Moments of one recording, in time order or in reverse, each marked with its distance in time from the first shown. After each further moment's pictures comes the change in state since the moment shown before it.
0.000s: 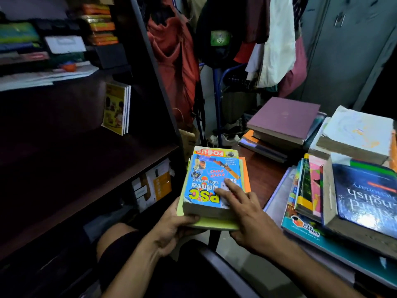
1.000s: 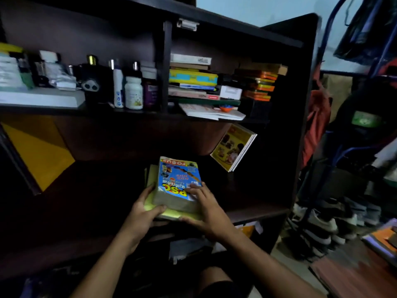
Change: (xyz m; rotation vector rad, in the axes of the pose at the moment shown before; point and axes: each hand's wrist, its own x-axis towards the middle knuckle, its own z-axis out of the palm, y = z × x) left_hand -0.133 0.102 -0.272 0.007 0.784 0.500; right_hand 0.253 -0.250 0.164 0.326 -0.046 -0.643
